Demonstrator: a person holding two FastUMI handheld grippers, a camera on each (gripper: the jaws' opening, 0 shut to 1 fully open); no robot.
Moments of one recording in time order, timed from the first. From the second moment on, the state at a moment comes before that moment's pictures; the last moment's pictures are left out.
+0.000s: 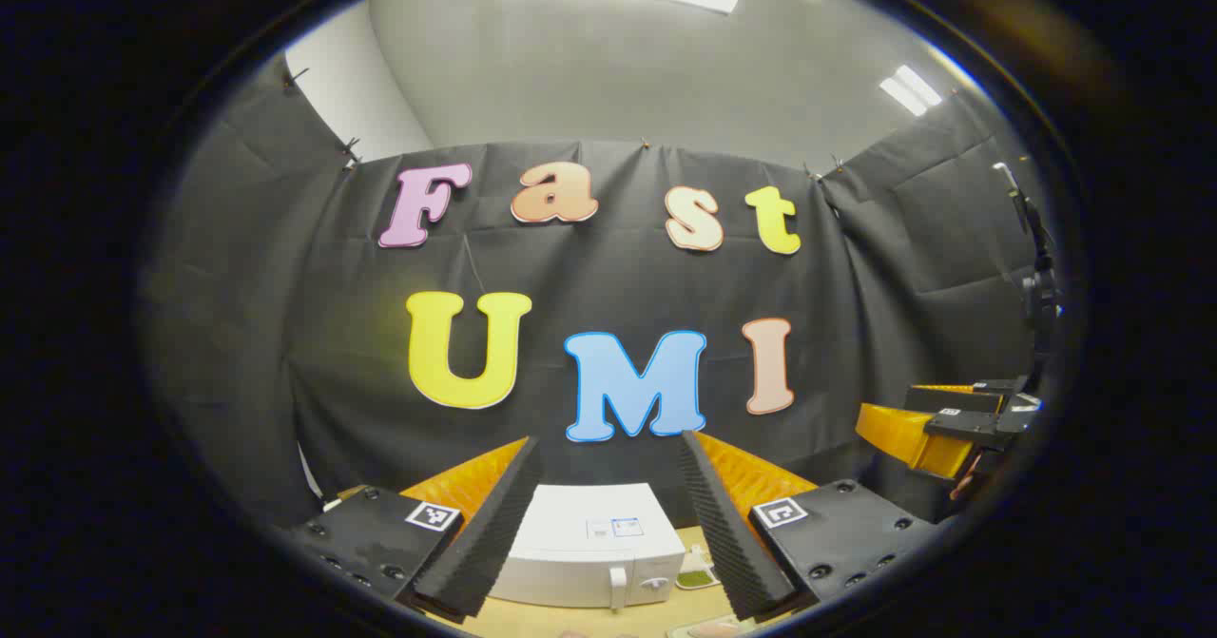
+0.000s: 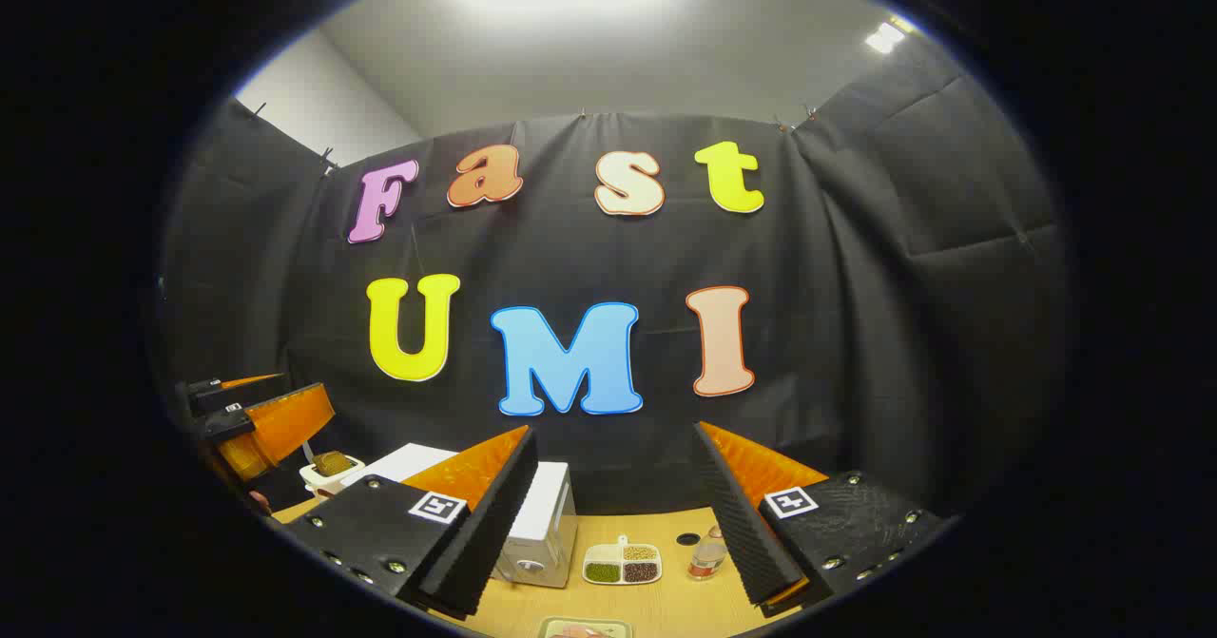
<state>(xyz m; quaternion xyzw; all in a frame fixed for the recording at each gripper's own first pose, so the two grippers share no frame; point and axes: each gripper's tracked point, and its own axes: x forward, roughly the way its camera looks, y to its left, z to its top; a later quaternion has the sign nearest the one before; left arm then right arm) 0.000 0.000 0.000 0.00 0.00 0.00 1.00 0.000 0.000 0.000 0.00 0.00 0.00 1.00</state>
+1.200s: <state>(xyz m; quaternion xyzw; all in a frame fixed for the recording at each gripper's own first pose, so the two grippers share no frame) 0.010 -0.007 -0.096 0.00 0.00 -0.01 1.00 0.008 -0.010 -0.041 0.00 0.03 0.00 1.00</state>
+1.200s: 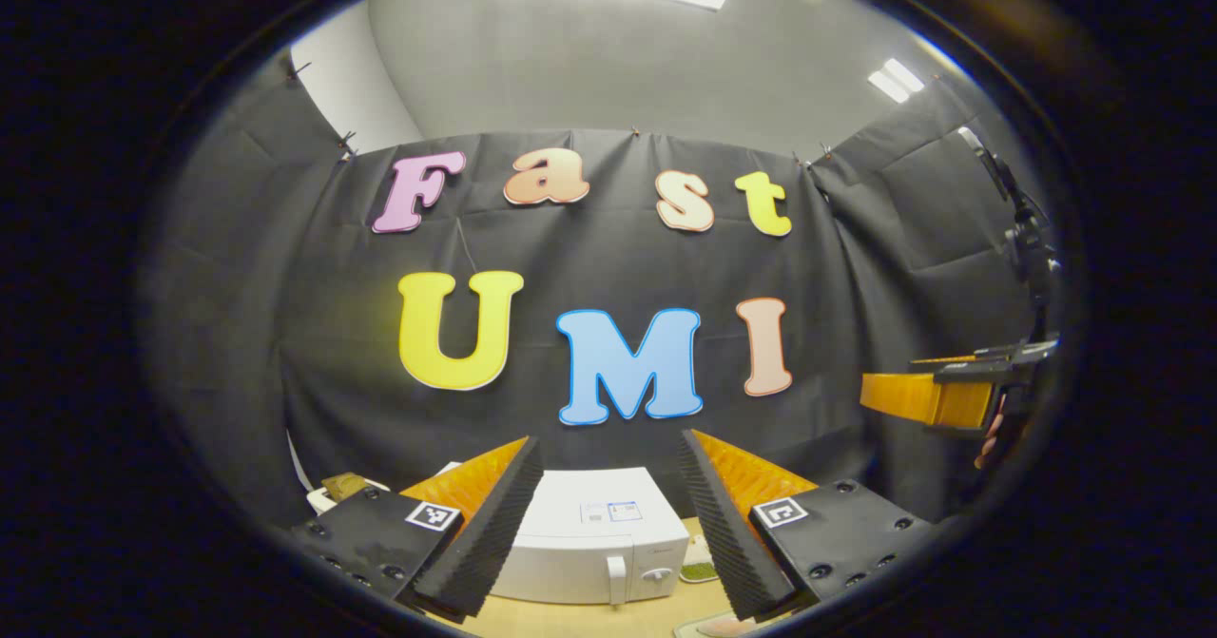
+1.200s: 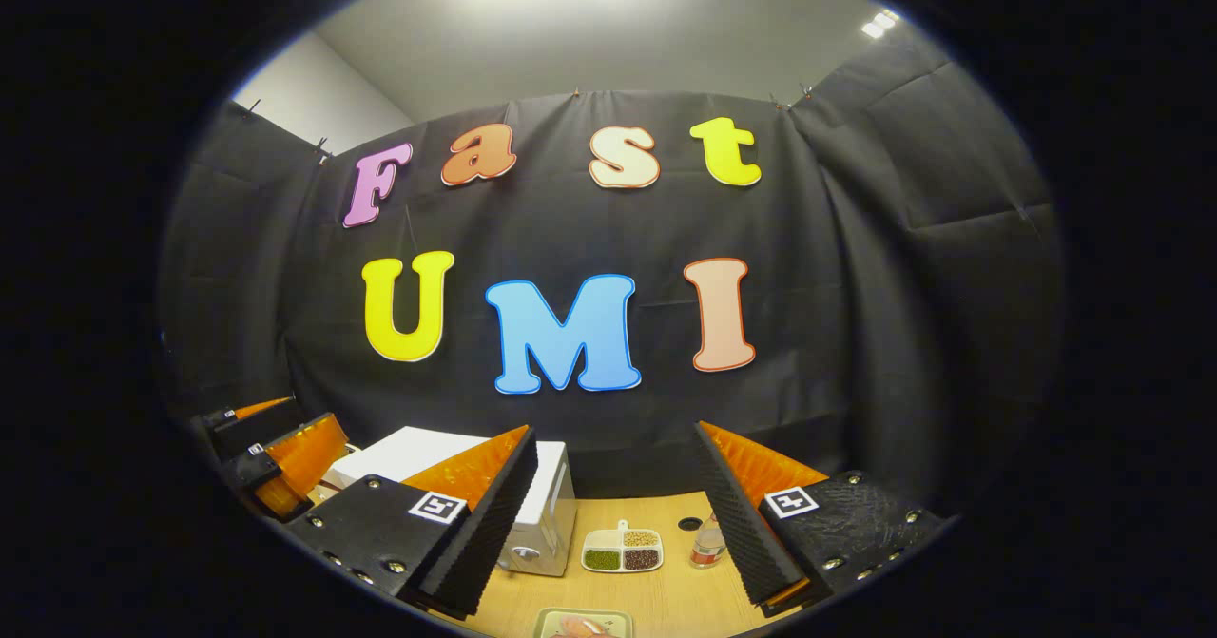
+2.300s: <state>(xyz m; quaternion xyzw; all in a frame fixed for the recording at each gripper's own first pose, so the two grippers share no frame) 0.108 -0.018 -0.448 0.00 0.20 0.01 0.98 0.006 -0.082 -0.079 -0.04 0.09 -0.07 0.99</state>
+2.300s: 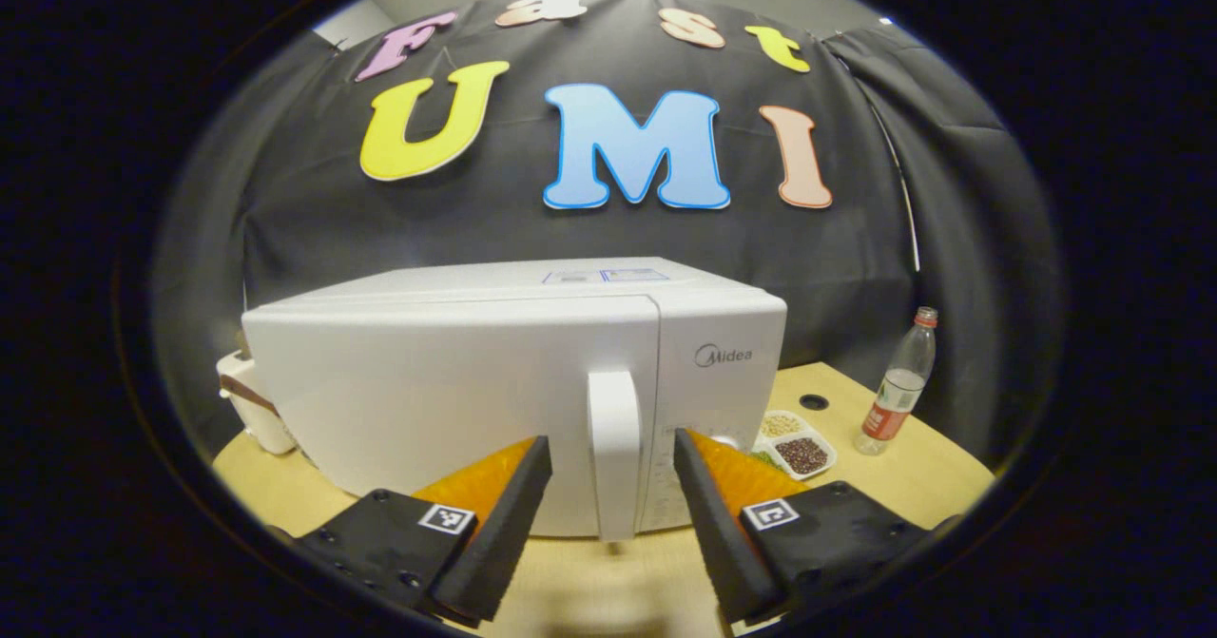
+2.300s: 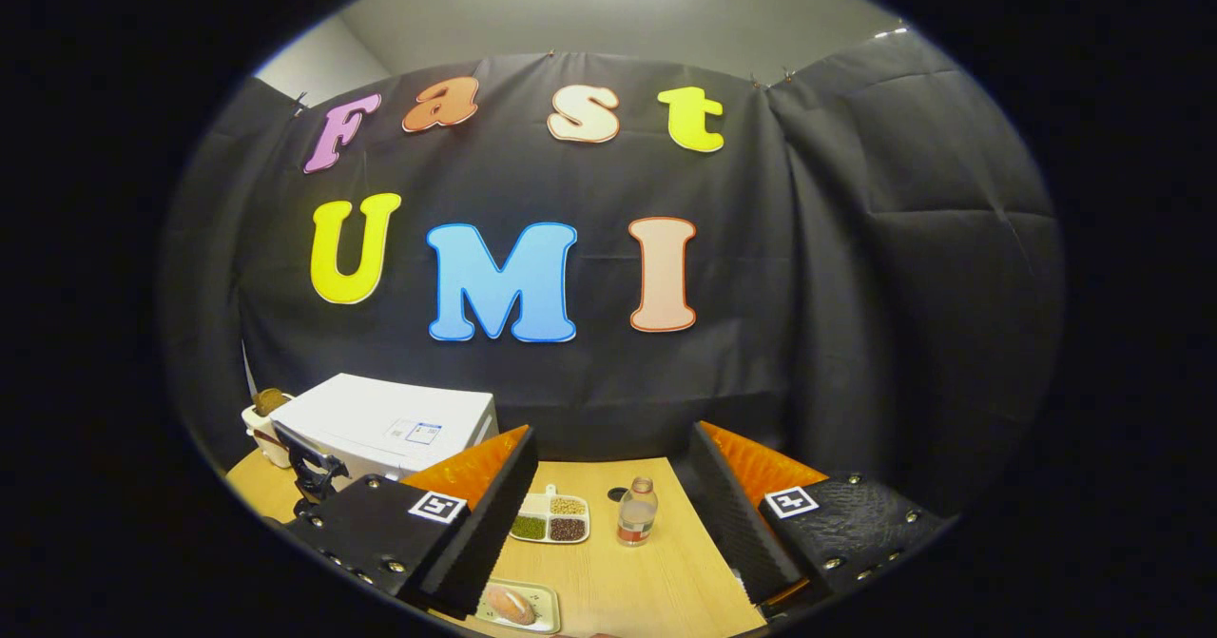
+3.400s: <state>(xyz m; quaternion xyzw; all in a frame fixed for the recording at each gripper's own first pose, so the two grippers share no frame) -0.005 -0.009 -0.441 0.03 0.28 -0.13 0.95 -0.002 -0.029 -0.105 0.00 0.10 -0.01 0.99</state>
